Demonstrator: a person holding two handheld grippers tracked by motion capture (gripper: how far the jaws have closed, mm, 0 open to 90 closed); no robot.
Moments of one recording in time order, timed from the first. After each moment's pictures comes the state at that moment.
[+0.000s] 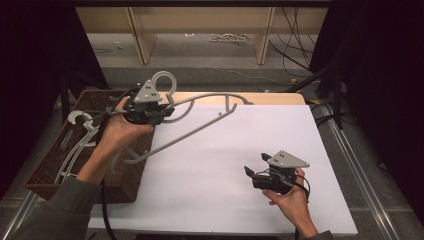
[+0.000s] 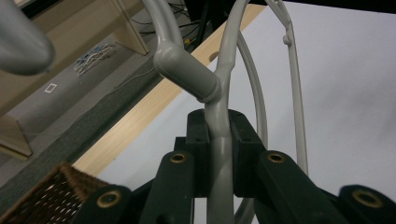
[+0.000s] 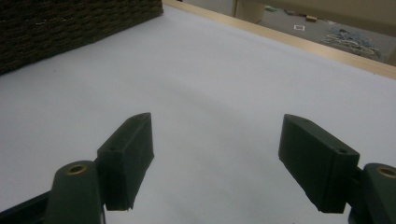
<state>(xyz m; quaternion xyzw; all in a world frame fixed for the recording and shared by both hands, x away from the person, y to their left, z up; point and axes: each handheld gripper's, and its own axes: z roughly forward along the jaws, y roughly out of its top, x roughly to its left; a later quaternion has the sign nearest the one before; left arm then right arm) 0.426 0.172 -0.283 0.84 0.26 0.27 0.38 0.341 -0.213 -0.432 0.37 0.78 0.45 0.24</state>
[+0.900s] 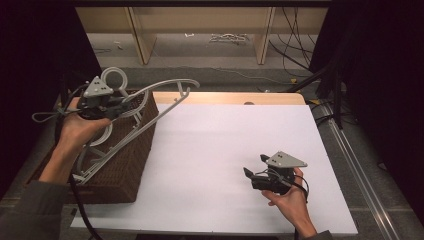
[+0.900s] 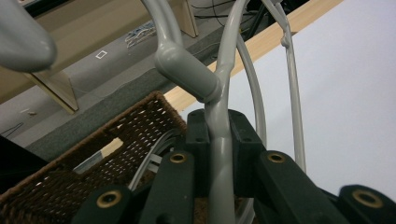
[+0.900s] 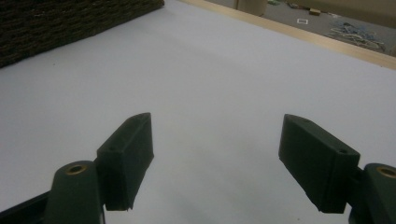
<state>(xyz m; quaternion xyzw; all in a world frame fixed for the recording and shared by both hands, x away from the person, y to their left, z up) 0.438 0.275 -0.295 0.80 0.35 0.31 0.37 0.343 -0.212 -0.436 0.37 0.78 0.45 0.23</state>
